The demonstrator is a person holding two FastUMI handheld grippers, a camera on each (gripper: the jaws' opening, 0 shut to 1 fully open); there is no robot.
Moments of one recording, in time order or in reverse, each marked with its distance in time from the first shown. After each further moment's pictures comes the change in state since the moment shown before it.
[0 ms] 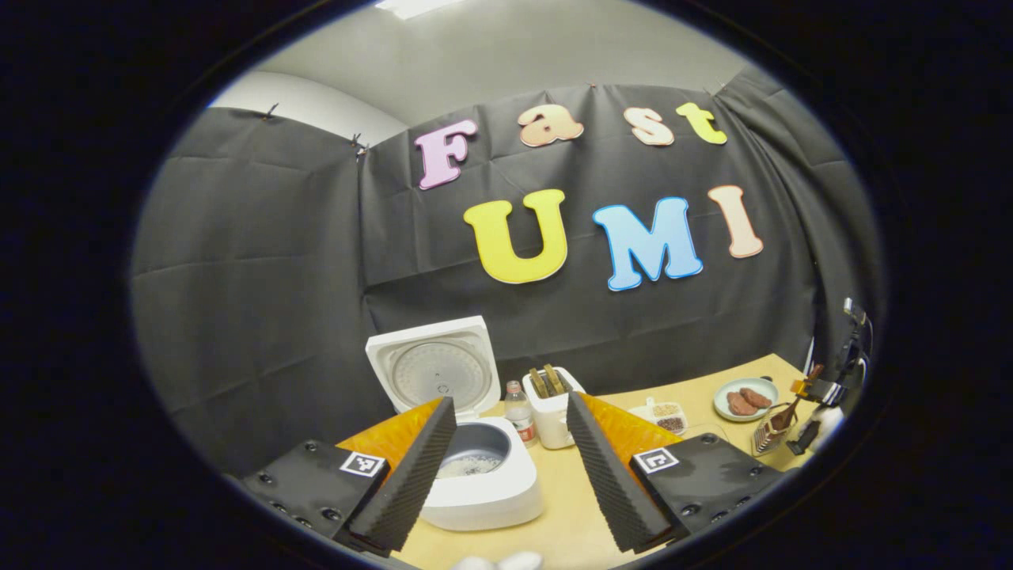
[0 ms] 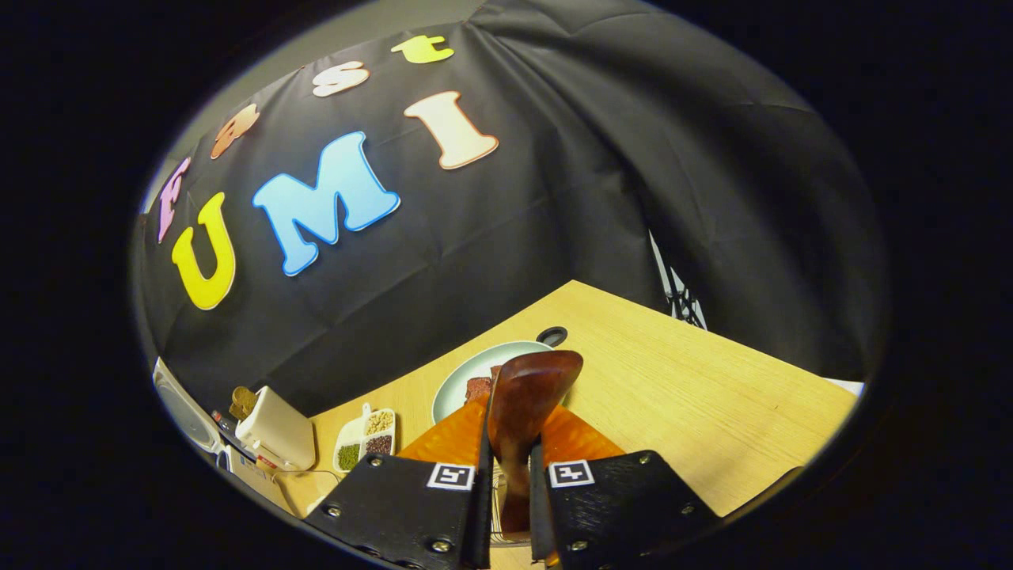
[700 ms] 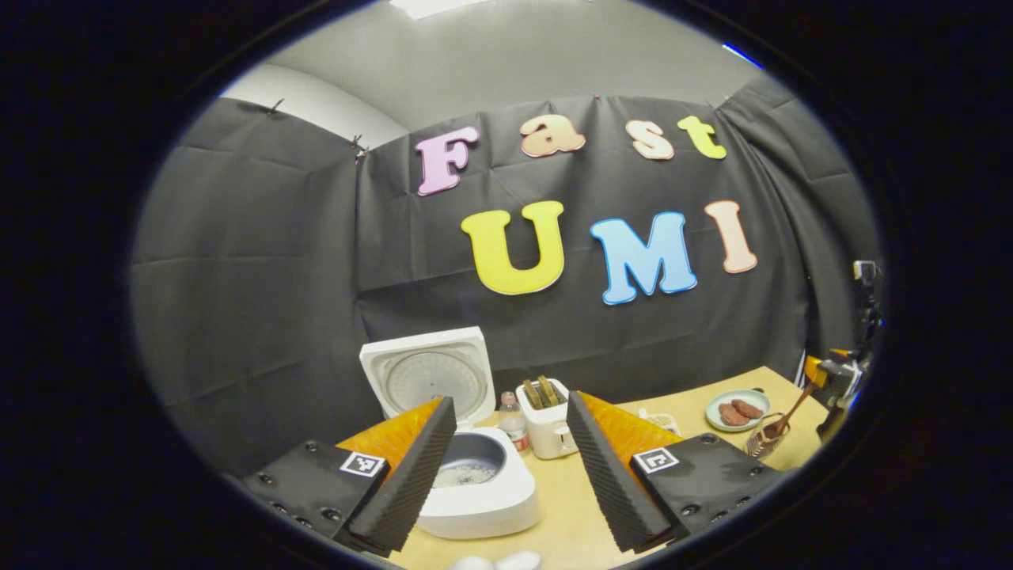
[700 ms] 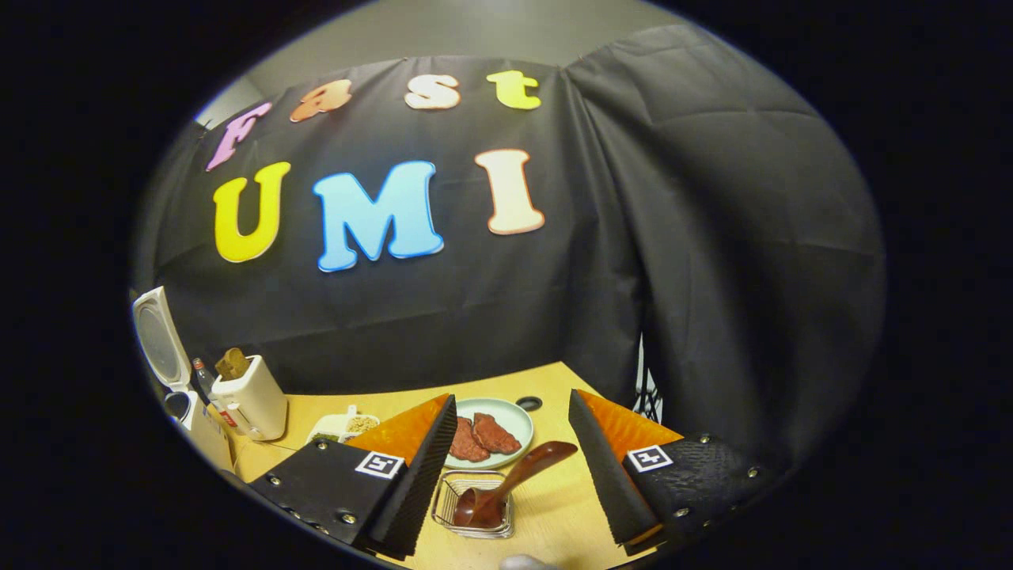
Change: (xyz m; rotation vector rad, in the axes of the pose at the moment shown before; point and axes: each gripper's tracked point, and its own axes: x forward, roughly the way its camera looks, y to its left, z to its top) left arm 0.008 0.014 0.012 -0.037 -0.047 -0.037; right arm -0.115 0.054 0.099 -0.401 -0.247 0.032
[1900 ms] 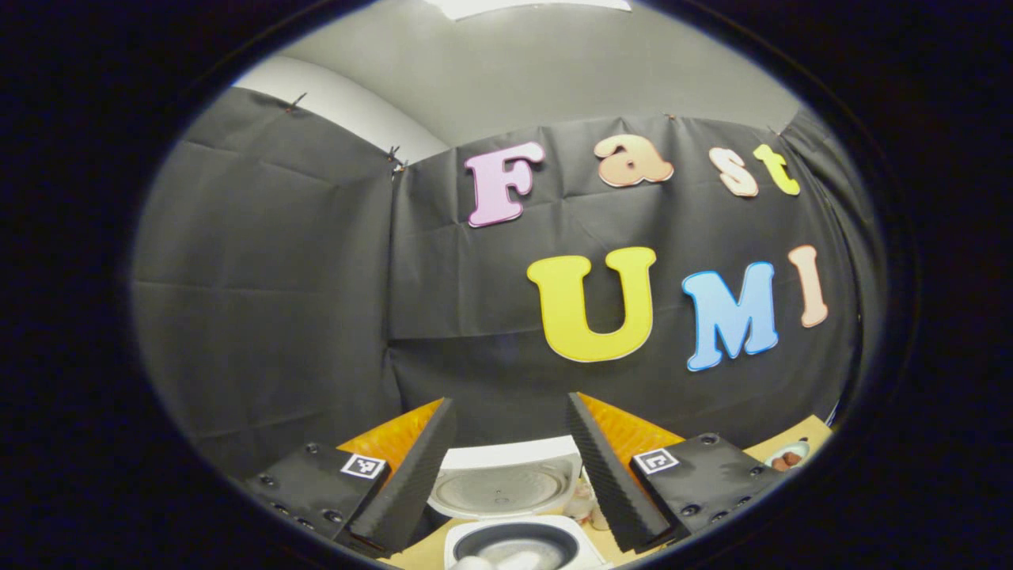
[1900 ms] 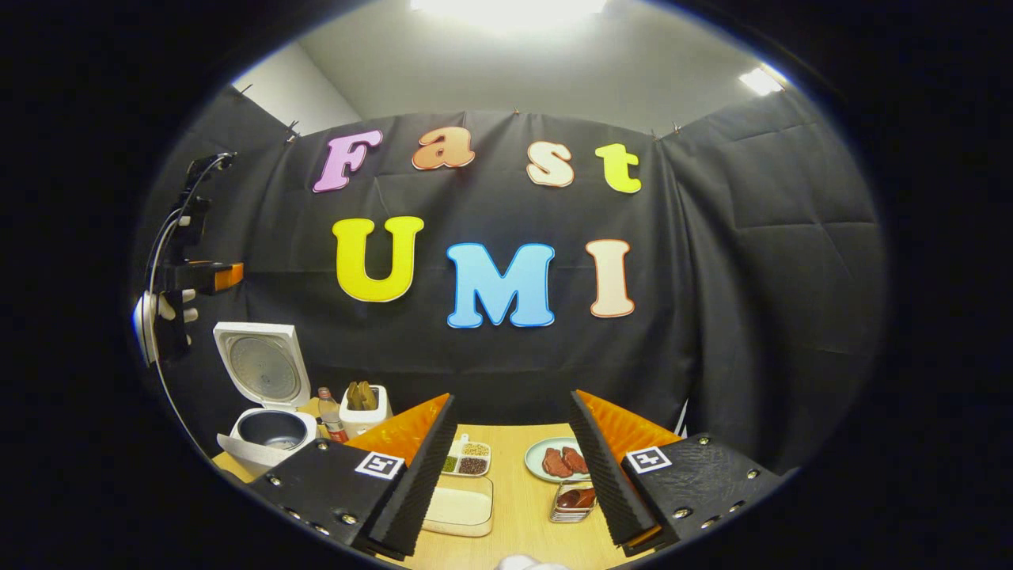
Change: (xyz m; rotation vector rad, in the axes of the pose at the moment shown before) left arm 0.201 0.151 0.121 -0.055 -0.091 0.147; right arm -0.155 0.152 0.110 -0.104 -0.069 0.203
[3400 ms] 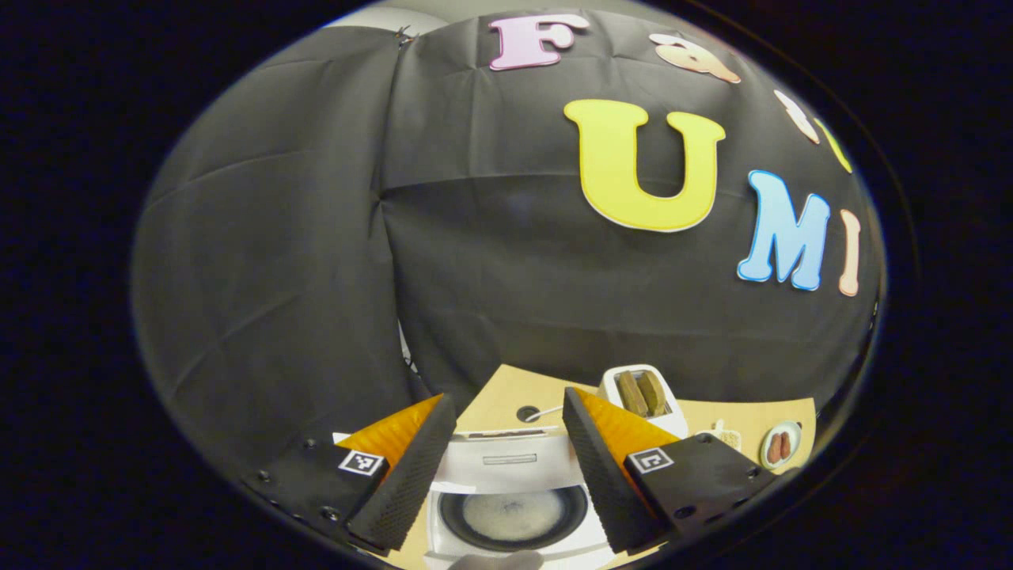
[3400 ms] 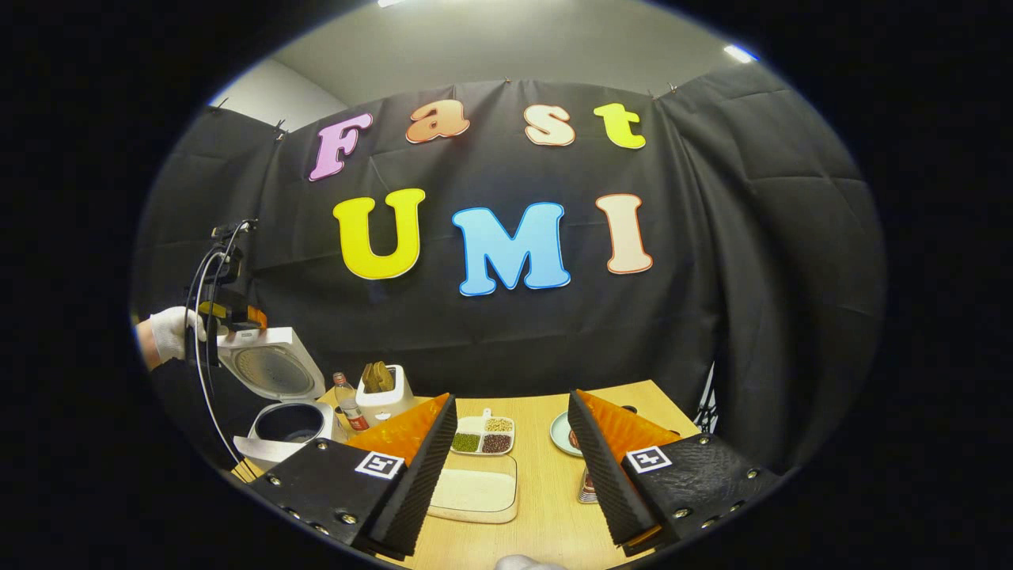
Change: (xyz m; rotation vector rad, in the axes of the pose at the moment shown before) left arm 0.051 0.004 -0.165 -0.076 0.559 0.011; right arm 0.012 0.001 -0.047 0.069 0.111 0.069
